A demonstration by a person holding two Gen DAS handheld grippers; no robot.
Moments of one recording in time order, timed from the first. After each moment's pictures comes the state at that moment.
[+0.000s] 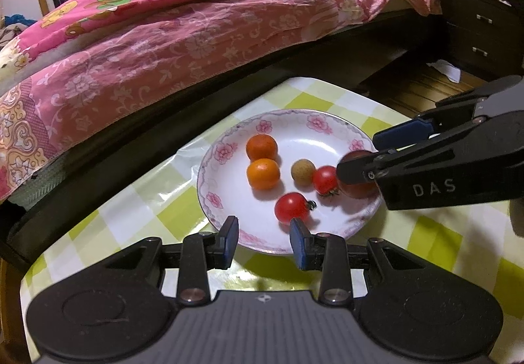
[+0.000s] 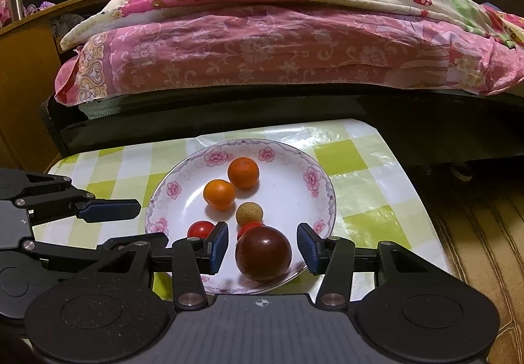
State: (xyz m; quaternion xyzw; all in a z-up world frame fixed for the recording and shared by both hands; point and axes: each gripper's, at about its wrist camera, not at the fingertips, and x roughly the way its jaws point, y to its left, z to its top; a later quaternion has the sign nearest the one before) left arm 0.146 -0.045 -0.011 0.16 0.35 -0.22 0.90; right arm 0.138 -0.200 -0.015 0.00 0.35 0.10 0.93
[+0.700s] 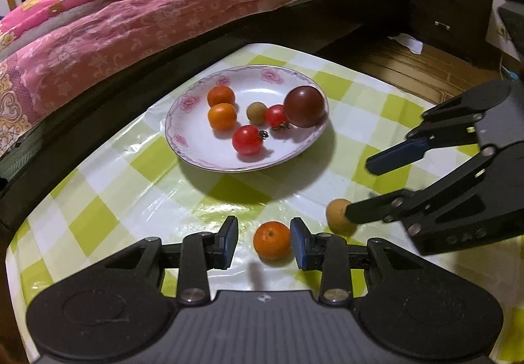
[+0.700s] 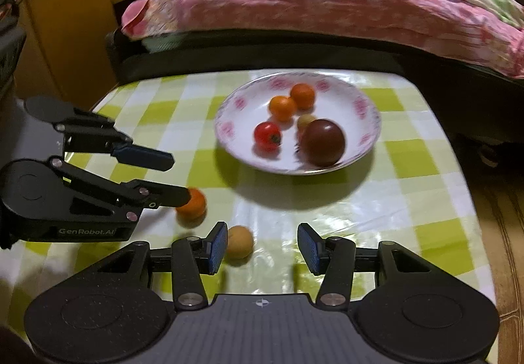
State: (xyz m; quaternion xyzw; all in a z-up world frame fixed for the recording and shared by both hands) left arm 0.093 -0.026 -0.019 0.18 0.38 -0.28 0.86; right arm 0.066 -0.184 -0.034 -0.04 0.40 0.17 0.90
